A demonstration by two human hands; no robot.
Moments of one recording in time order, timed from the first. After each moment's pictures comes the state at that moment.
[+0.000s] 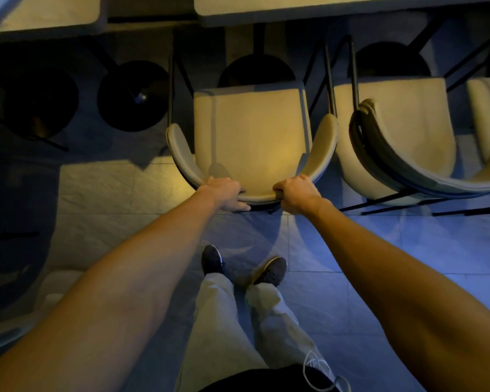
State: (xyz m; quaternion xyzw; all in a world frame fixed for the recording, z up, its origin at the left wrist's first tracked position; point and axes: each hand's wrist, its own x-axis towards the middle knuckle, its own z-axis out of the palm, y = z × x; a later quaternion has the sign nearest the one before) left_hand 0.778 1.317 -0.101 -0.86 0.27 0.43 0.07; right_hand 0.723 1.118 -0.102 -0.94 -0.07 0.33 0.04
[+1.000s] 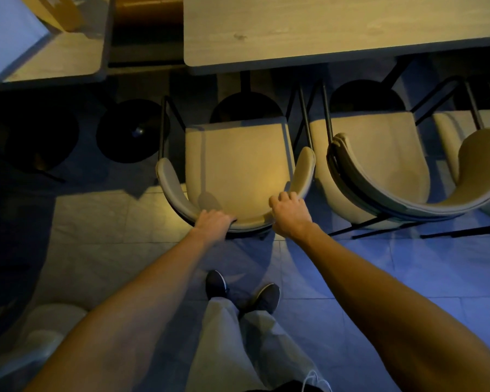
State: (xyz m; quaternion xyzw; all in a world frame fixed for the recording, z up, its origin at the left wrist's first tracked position) left_hand 0.748 1.305 -0.095 -0.90 0.27 0.33 0.08; right_hand 0.716 1.094 -0.087 -0.97 -0.03 0.25 0.01
